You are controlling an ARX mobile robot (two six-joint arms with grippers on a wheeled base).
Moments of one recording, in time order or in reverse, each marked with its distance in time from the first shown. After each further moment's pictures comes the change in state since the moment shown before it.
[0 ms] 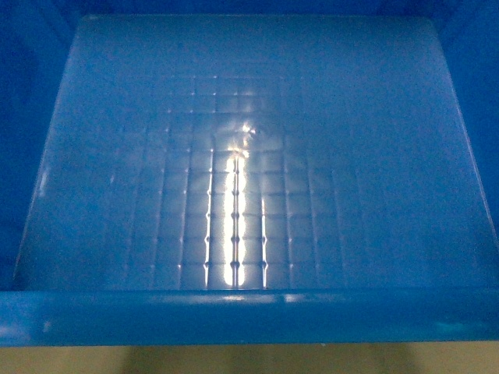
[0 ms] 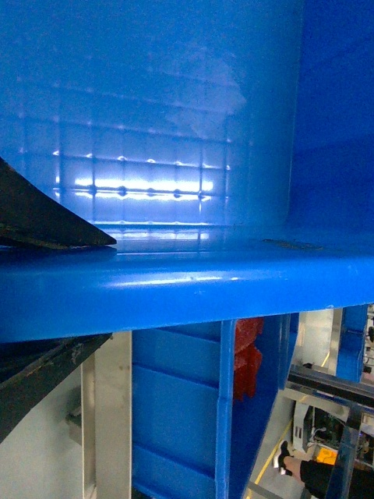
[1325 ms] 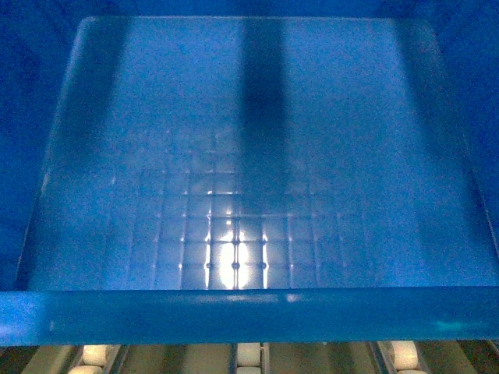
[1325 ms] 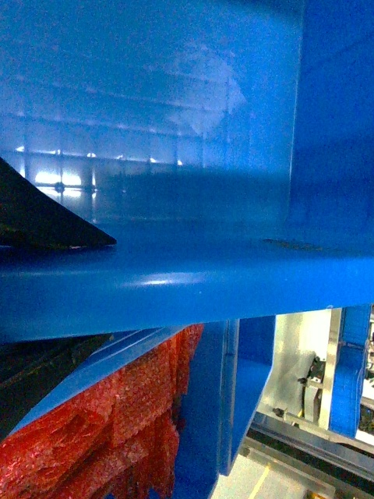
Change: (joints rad) left arm 0.000 0.005 0.000 -0.002 0.001 0.000; right arm -0.001 0.006 0.000 -0.002 -0.001 0.000
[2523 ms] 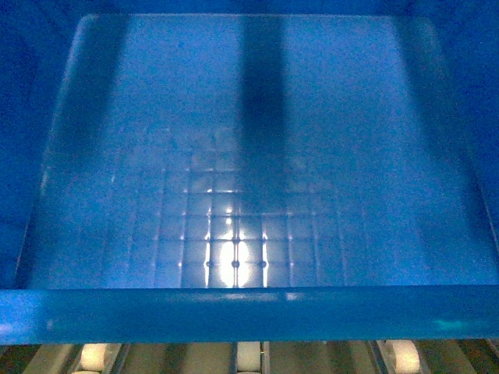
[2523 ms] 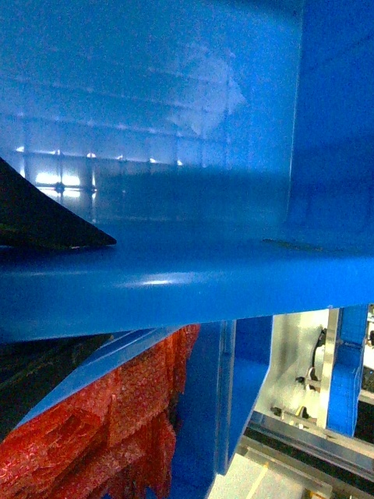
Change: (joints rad) left arm 0.000 0.000 0.000 0.003 0.000 0.000; right arm 0.000 0.000 0.000 0.002 0.000 0.000
